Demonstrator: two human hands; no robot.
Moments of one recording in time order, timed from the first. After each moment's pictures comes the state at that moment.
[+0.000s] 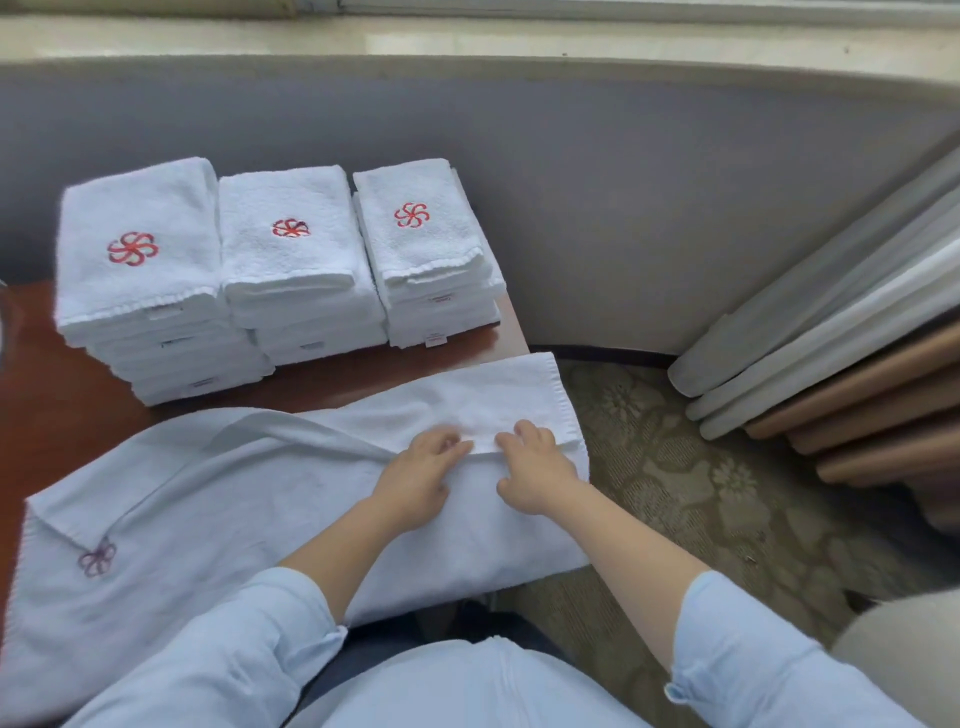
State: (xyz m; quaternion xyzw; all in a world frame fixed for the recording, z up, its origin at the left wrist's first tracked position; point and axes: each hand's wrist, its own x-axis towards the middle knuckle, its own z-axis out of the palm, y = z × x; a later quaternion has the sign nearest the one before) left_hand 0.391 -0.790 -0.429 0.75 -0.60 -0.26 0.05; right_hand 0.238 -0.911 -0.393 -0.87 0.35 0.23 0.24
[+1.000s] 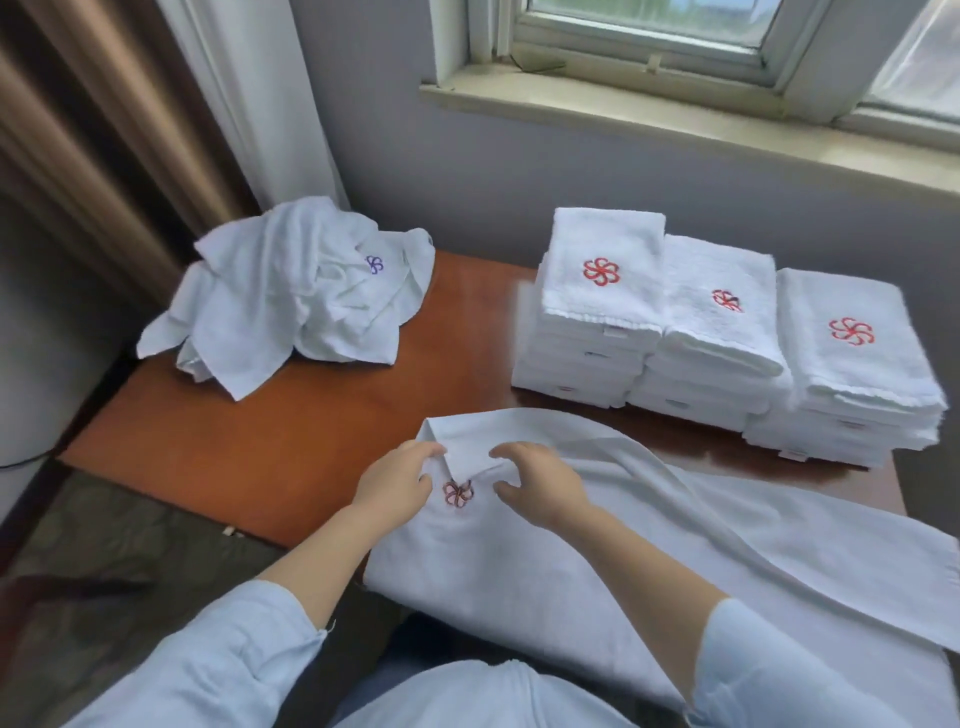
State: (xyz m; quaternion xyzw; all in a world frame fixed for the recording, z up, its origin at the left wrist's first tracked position) left_hand 0.609 -0.462 -0.391 0.94 -0.21 -0.21 0.18; right_hand 0.525 -0.671 -0.380 -0.95 0.07 0.12 0.29
